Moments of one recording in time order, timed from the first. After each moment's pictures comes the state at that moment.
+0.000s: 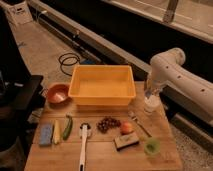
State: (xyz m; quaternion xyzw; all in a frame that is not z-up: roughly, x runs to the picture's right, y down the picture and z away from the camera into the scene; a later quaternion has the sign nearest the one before) arm 0.267 0.008 0.796 -0.21 -0.03 -0.20 0.96
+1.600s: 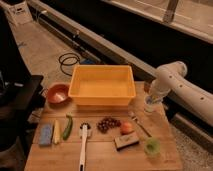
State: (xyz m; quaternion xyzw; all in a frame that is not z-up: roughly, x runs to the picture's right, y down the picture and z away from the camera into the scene) arm 0.292 0.063 0.834 -0.24 -0.05 -0.13 0.96
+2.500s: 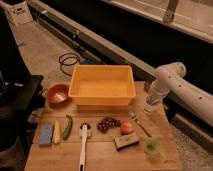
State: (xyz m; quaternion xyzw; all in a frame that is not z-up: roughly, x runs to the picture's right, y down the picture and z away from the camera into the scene) arm 0.289 0.068 0.839 -0.25 -0.05 -0.13 0.96
